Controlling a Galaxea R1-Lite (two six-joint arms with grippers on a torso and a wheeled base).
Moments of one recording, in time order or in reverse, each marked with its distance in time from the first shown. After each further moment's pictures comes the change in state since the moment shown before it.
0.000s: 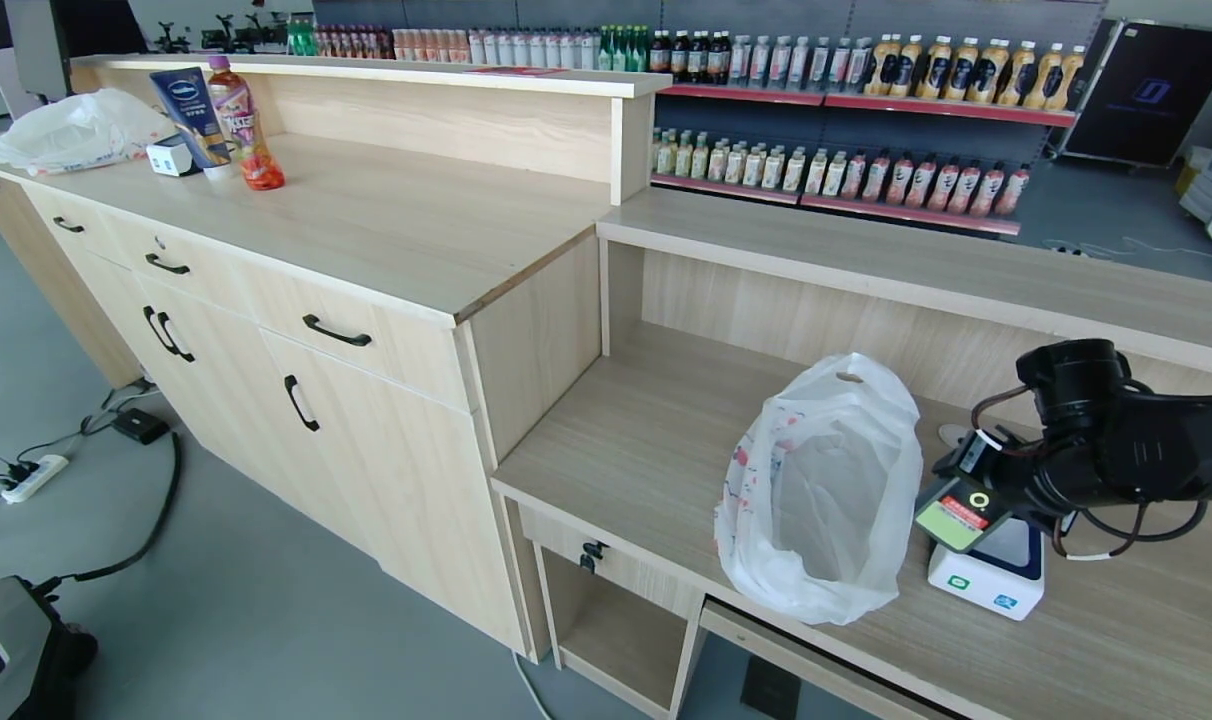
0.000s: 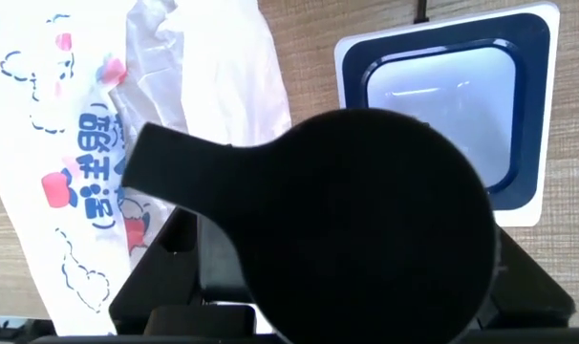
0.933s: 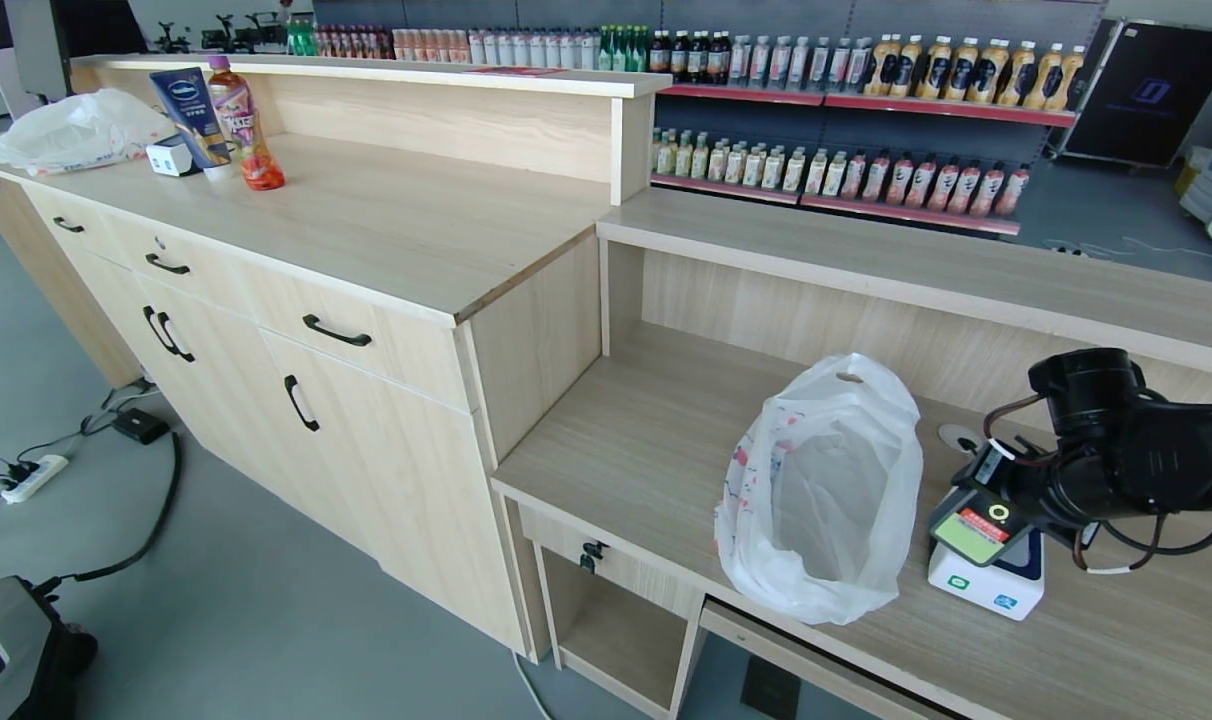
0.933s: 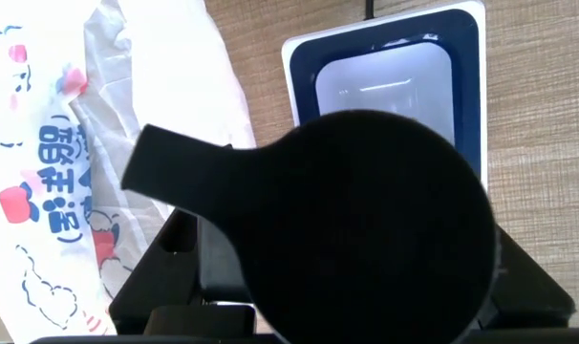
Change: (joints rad) left arm 0.000 0.000 0.000 0.000 0.000 0.000; right arm -0.019 -0.020 0.041 0.001 -0.054 -0.002
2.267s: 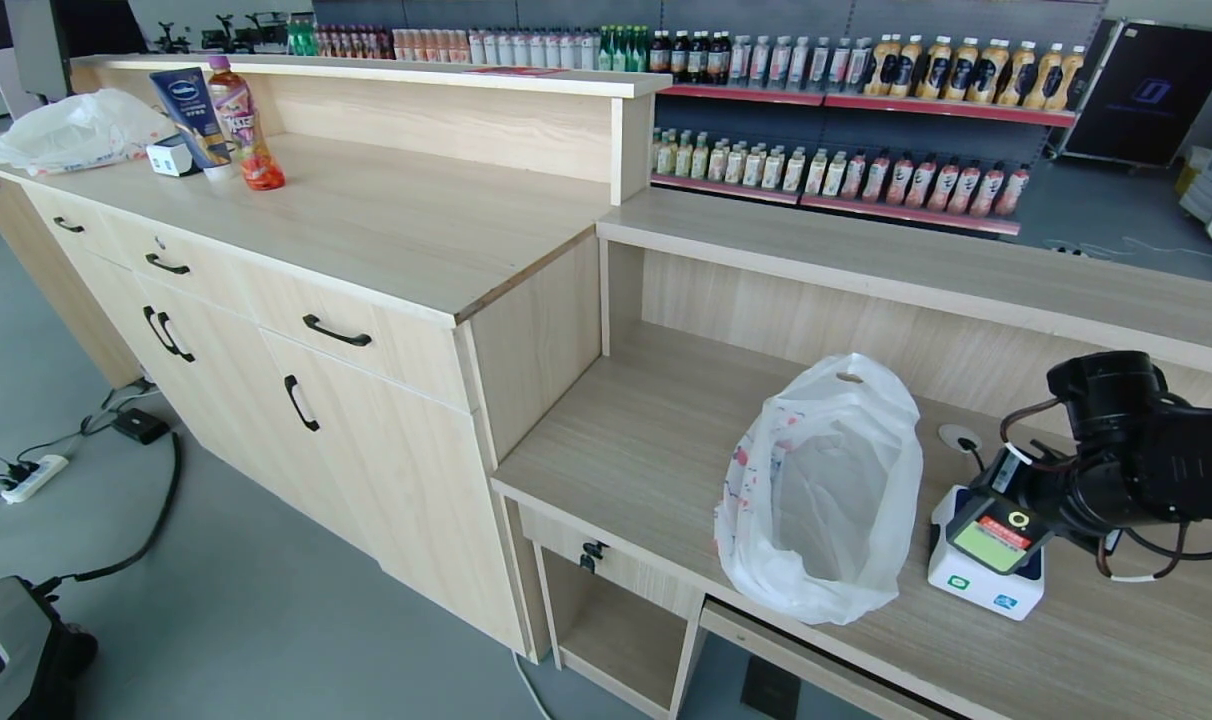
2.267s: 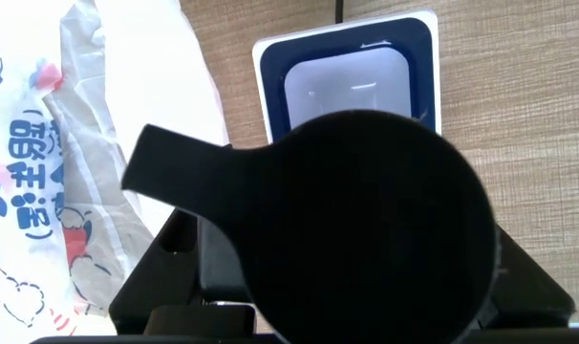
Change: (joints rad) left arm 0.000 0.000 0.000 0.000 0.000 0.000; right arm -0.019 -0.036 0.038 -0.003 -0.026 -0.061
